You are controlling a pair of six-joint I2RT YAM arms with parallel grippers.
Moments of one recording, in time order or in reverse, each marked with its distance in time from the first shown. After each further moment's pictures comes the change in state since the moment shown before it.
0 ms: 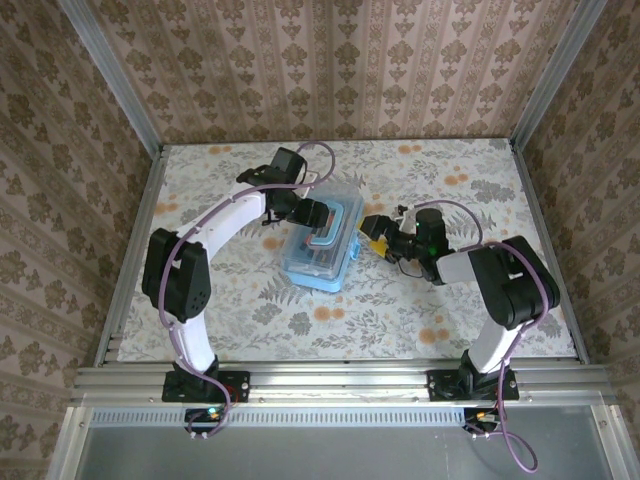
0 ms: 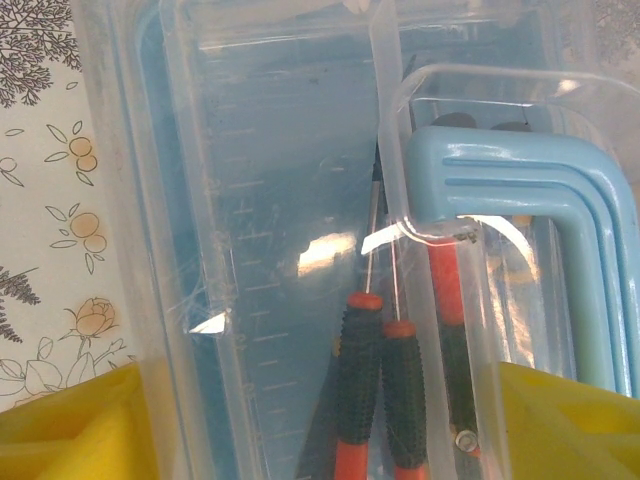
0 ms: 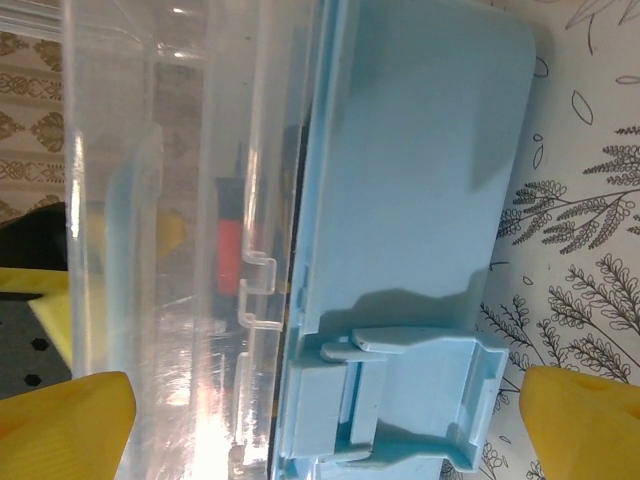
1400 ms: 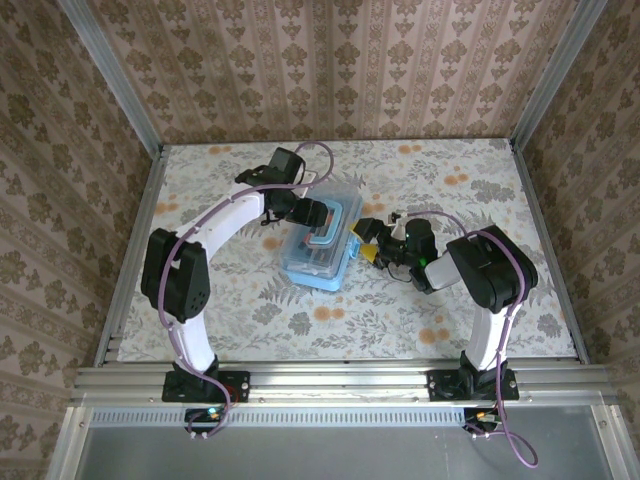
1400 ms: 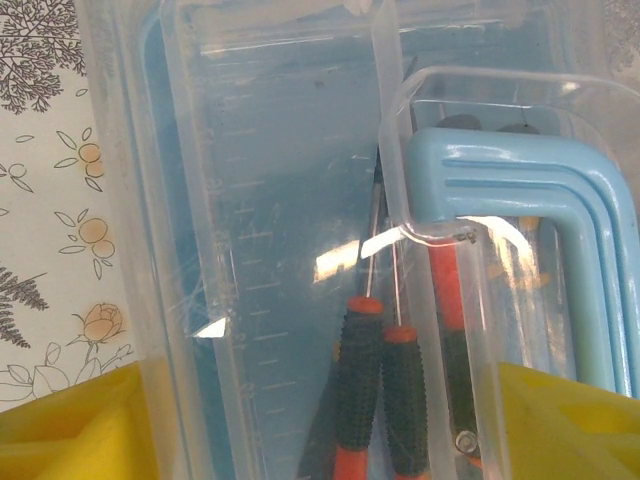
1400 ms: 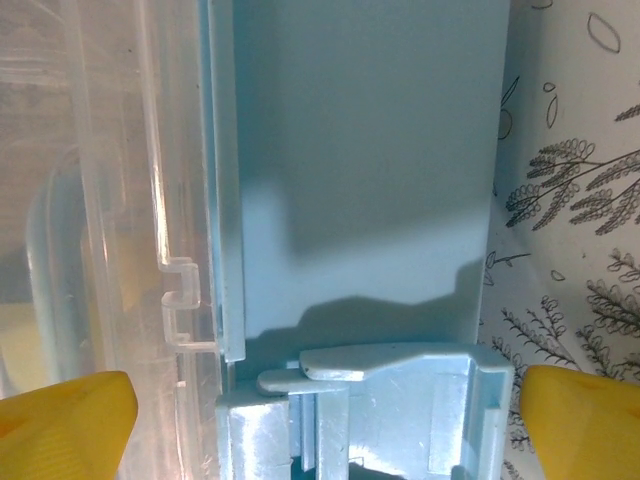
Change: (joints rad) left arm 0.008 -0.004 -0.013 0.019 0.002 0.004; right arm 0.072 0.151 -0.029 0.279 0.080 0.222
